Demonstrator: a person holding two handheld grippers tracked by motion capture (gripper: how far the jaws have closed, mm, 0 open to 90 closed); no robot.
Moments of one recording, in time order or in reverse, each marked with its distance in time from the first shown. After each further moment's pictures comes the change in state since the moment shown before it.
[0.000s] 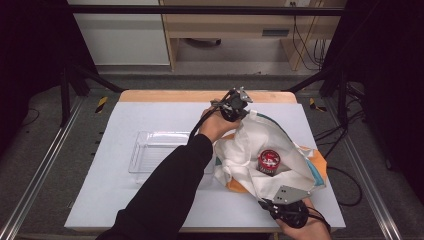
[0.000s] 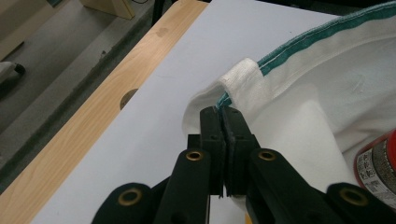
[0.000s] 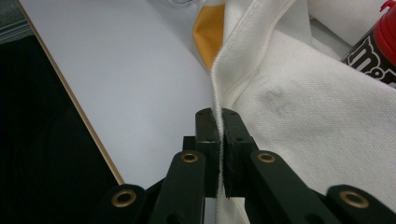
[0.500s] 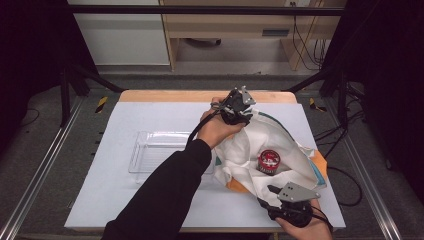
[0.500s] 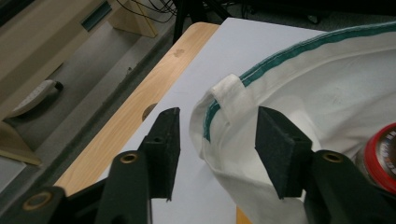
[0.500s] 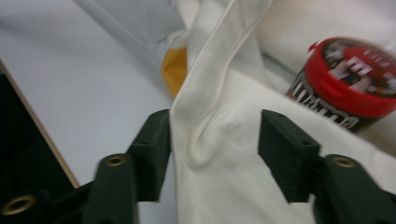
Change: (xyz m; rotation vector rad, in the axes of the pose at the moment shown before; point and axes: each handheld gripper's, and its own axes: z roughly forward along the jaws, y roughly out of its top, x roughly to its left) left arm -0.023 0.009 -0.037 -0.046 0.102 0.049; right arm -0.003 0.005 -0.010 -0.116 -0.105 0.031
